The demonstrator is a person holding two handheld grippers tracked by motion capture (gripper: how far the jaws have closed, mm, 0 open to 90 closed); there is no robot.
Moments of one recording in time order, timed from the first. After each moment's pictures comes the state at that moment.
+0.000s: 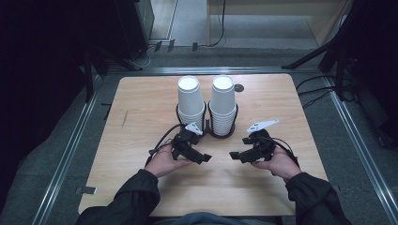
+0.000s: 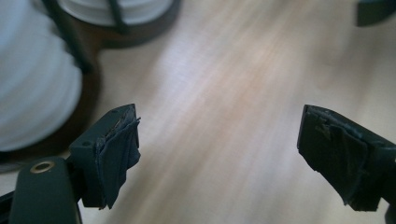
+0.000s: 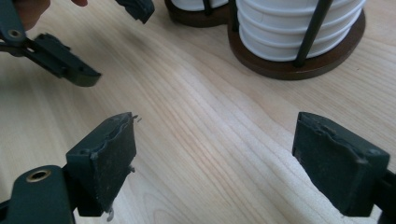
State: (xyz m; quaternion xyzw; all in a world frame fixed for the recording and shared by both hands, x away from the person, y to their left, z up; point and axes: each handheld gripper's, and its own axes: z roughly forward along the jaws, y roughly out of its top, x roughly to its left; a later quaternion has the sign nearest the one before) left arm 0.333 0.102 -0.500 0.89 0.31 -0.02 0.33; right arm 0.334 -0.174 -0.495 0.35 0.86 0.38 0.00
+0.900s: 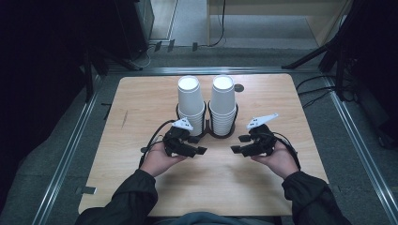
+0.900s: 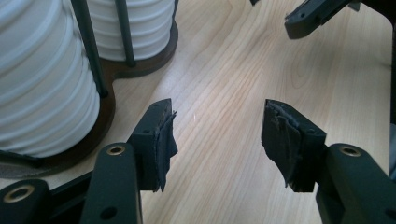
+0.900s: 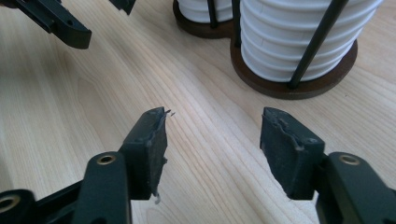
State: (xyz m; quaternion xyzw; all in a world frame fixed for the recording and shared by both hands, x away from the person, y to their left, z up) left arm 0.328 0.124 -0.479 0.87 0.30 0.00 0.39; right arm 0.343 -0.173 -0.479 0.31 0.87 0.38 0.02
